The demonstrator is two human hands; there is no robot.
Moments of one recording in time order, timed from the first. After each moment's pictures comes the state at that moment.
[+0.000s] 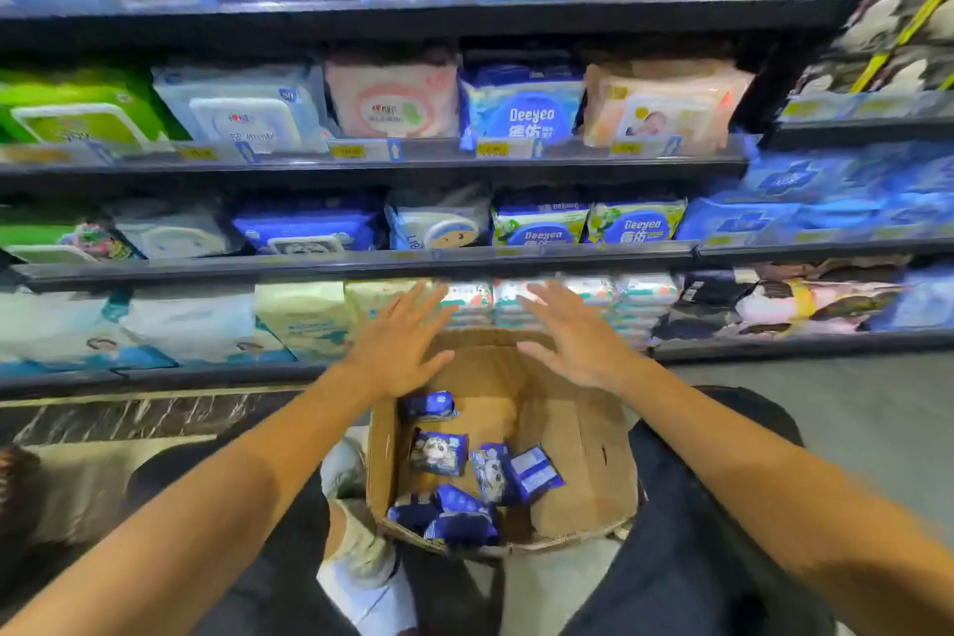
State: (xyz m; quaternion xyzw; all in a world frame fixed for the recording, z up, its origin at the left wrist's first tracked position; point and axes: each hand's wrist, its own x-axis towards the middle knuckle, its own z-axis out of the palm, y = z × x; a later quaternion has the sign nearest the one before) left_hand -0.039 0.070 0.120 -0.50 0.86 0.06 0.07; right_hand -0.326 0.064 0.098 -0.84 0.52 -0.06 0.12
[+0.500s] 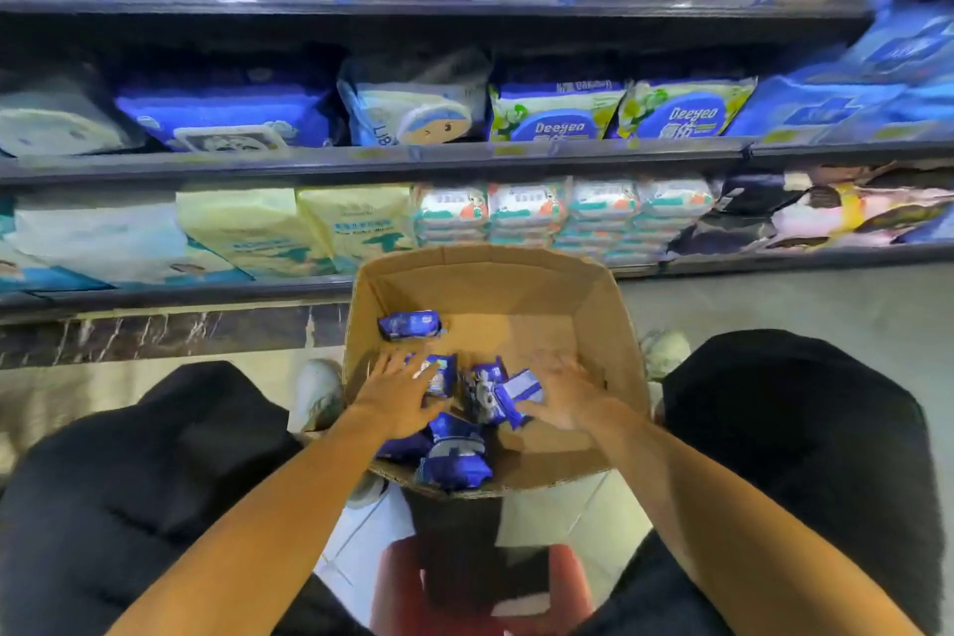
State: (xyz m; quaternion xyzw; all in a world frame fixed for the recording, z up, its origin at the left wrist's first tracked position) left_hand -0.041 0.112 -0.074 -0.52 0.79 0.22 0.24; right_hand -0.312 0.116 -0.090 -0.71 0.60 0.17 0.33
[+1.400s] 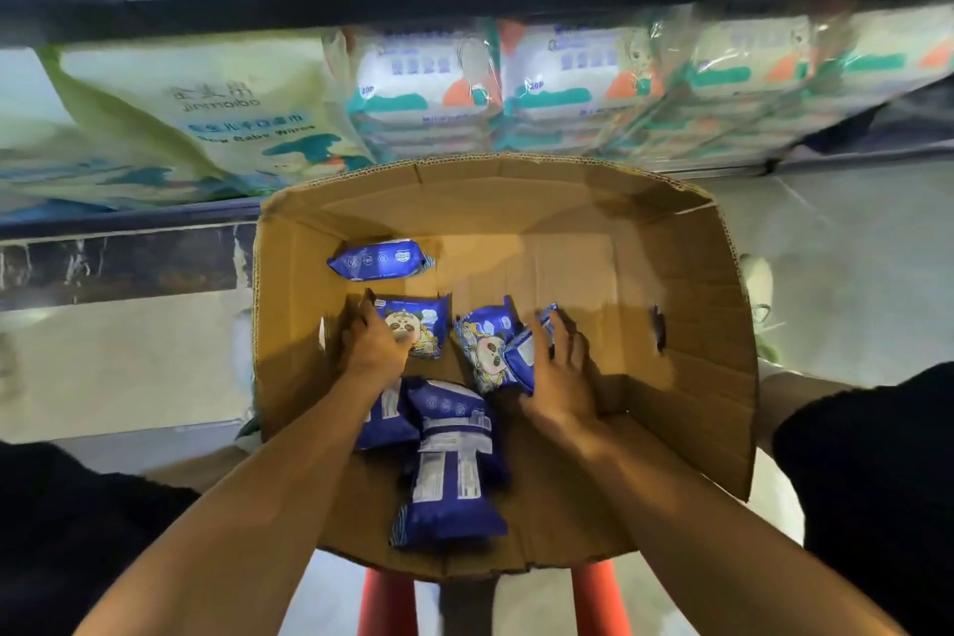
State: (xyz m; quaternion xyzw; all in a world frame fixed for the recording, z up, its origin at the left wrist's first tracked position) left_hand -0.042 0.055 -0.278 -0.79 0.42 0.44 0.09; right_hand -0.279 0.119 -0.261 -0.56 0.71 0.16 0.40
